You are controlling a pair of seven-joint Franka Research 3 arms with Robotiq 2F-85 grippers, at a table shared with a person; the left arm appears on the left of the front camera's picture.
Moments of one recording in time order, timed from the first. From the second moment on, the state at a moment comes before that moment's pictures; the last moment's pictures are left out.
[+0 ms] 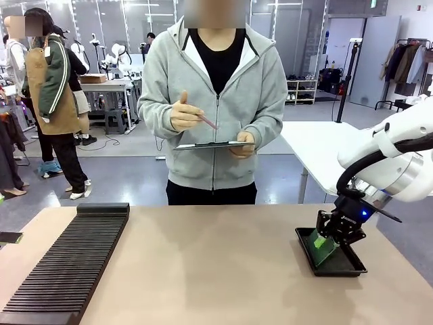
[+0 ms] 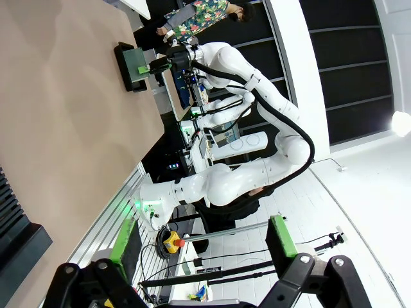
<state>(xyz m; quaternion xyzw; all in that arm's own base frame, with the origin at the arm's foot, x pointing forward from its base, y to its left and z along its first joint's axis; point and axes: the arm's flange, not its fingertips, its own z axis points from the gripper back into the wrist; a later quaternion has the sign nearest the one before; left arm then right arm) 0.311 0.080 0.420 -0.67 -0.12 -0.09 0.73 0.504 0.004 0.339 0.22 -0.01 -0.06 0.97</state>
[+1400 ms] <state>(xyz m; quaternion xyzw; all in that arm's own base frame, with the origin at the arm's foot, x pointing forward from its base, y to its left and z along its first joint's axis) 0.311 0.080 0.420 -0.67 -0.12 -0.09 0.73 0.479 0.020 0.374 0.13 -0.08 -0.06 0.99</state>
